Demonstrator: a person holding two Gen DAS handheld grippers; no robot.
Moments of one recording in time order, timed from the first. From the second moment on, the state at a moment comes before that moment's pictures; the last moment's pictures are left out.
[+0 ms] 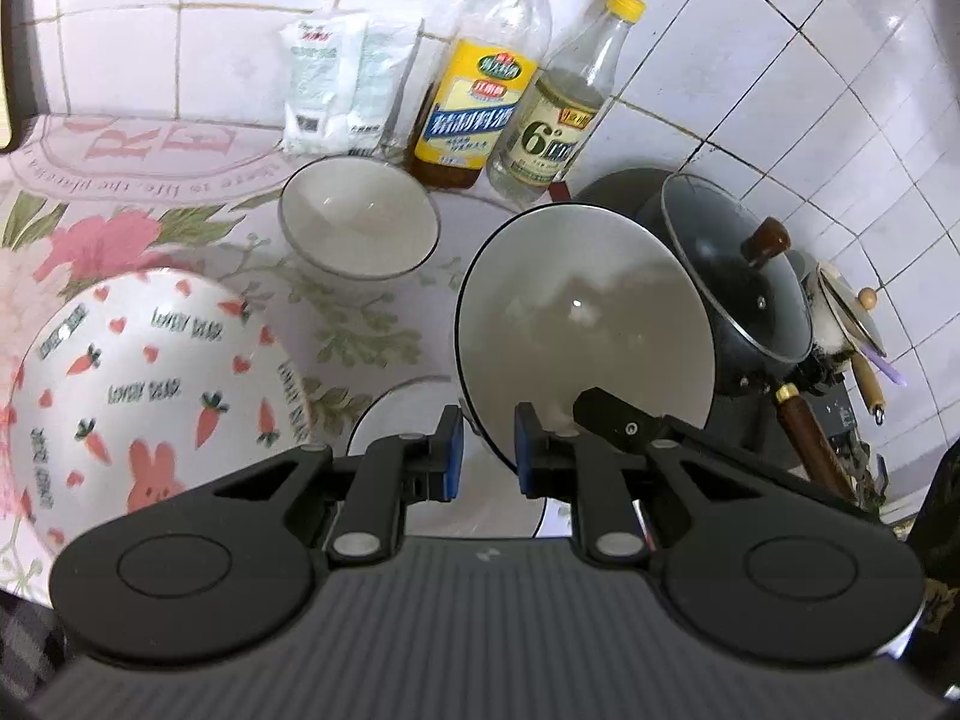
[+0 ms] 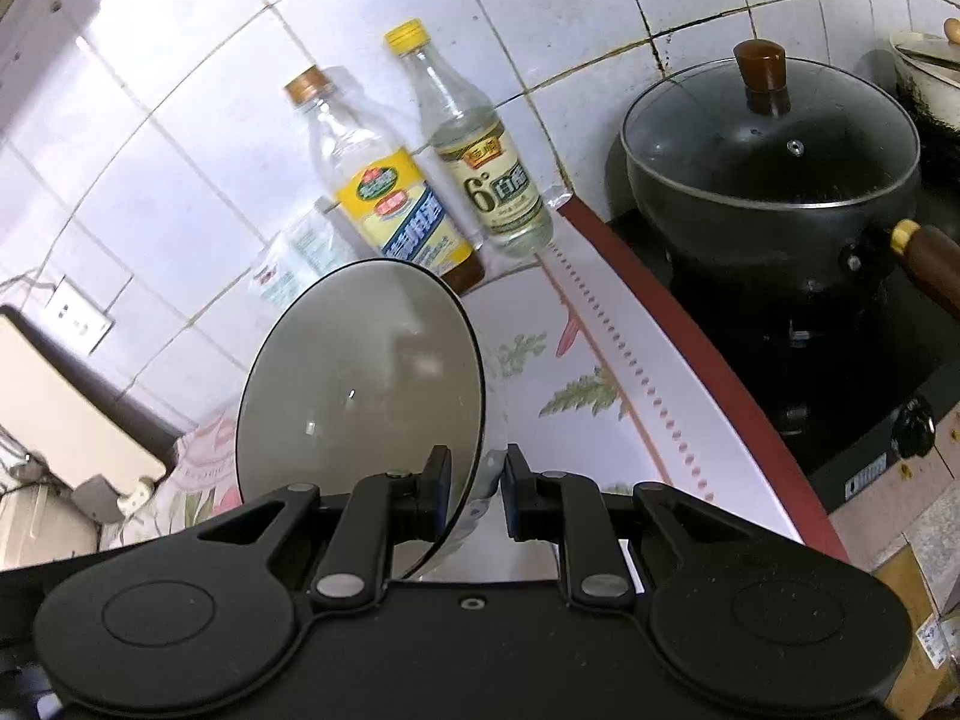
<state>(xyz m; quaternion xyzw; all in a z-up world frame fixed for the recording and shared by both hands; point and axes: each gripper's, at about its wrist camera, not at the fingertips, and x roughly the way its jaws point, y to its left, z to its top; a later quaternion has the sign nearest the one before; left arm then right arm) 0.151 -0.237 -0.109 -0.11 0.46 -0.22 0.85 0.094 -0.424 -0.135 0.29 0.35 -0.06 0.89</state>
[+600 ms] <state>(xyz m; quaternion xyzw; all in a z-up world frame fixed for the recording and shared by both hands) 0.134 -0.207 -0.149 -0.15 0.49 -0.22 0.83 0.071 -0.404 -0.159 0.30 0.35 -0.05 0.89</state>
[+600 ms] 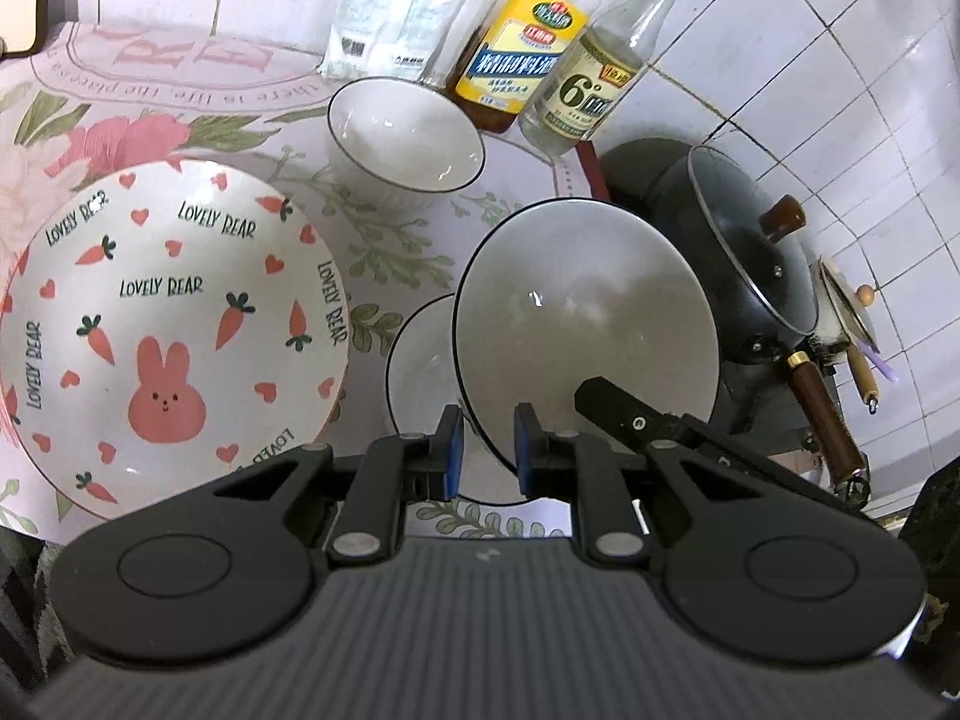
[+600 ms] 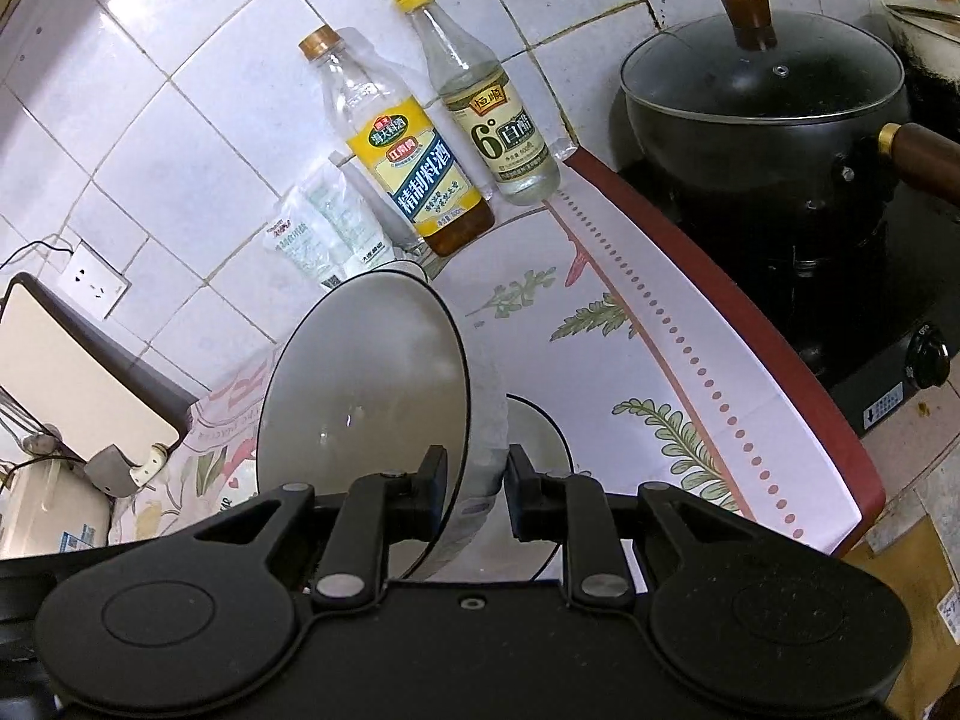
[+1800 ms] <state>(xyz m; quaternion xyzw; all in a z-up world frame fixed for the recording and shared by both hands) 0.148 -0.201 -0.181 -0.15 0.54 -0.19 0.81 0.082 -0.367 -0.181 0.11 0.38 -0.06 0.92</state>
